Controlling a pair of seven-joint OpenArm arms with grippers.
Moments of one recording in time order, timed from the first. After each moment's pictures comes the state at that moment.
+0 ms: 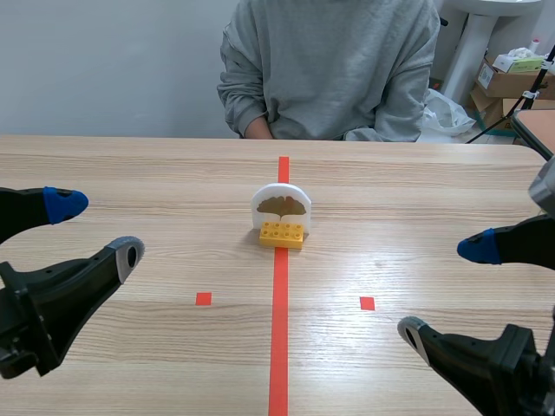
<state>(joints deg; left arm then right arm) 41.2 -32.4 -8.4 114.4 -24.1 -33.0 -9.3 -41.2 29.7 16.0 118.7 25.4 45.3 -16.6</state>
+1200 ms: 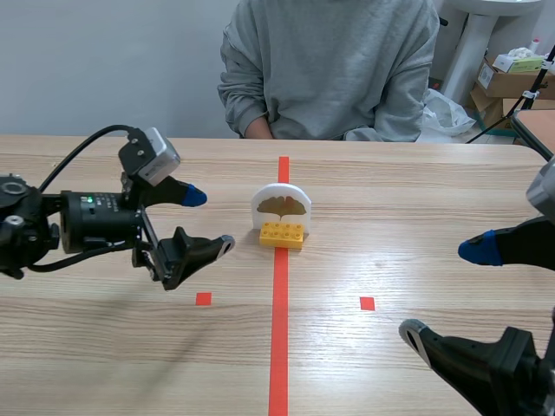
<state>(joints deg) -19.1 -33.1 39.7 65.8 -17.9 -36.5 -9.9 -41.2 29.7 16.0 118.7 24.7 45.3 -16.9</state>
